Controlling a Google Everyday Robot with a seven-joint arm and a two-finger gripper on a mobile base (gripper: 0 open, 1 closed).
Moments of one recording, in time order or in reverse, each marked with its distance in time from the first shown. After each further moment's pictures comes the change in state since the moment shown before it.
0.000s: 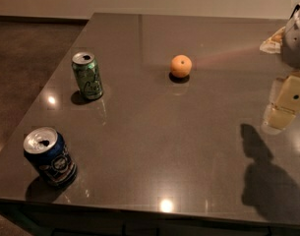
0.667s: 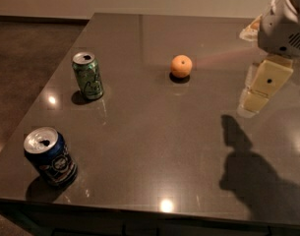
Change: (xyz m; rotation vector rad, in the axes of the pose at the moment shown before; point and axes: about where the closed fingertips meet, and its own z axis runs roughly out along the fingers) arm -0.041 -0.020 0.004 0.015 -0.078 -0.027
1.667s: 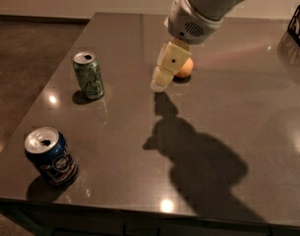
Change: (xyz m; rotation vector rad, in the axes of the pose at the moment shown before) arm -0.147 -0.039 0.064 -0.008 -0.225 -0.044
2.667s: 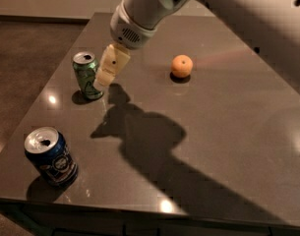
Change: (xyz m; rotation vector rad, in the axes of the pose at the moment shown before) arm -0.101 0.004 0.083 -0.099 -0.148 0.001
